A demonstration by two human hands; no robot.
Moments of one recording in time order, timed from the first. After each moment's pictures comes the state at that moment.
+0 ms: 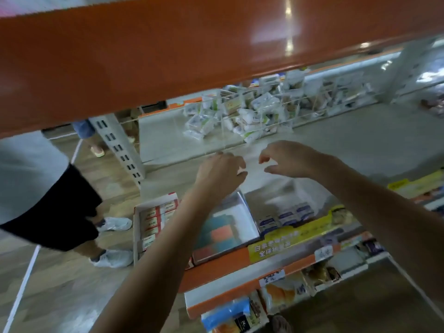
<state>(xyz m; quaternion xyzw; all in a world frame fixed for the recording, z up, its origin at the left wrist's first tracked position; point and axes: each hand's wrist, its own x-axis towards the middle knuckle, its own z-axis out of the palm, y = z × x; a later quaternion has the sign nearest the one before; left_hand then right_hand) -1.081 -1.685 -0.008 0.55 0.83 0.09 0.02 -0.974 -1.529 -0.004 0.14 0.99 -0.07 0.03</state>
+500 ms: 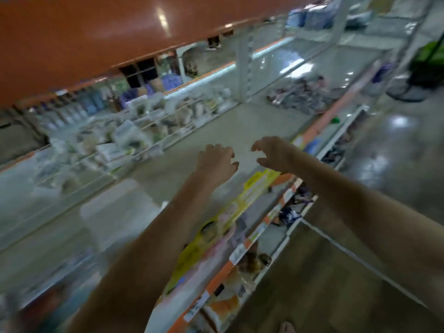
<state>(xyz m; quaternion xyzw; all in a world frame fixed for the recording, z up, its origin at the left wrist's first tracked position) -0.910 -1.439 -0.029 0.67 0.74 0.03 0.03 -0.751 -1.355 -0.033 0.41 0.91 -0.06 -0.01</state>
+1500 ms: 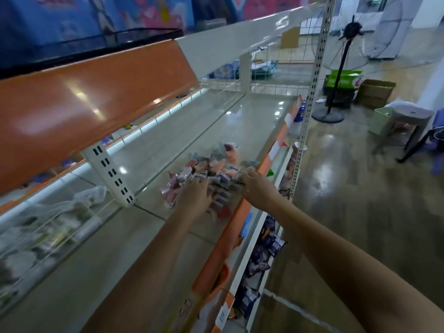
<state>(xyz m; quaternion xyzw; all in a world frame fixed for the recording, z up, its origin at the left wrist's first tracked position) -0.743 -1.016 -0.067 0.73 0.68 0.06 0.02 -0.558 -0.996 -0.070 0.57 0.81 -0.11 -0.11</state>
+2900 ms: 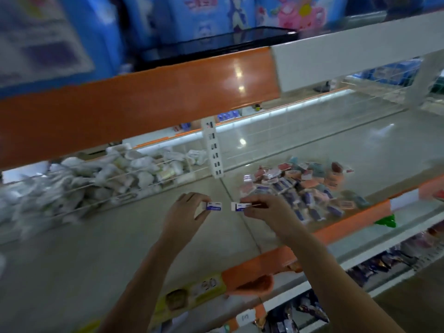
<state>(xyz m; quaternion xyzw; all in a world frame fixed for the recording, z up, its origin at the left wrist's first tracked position) -0.808 -1.174 -0.060 0.50 0.82 0.26 -0.08 -0.643 -1.021 -0.057 0.25 0.74 -0.60 -0.20</state>
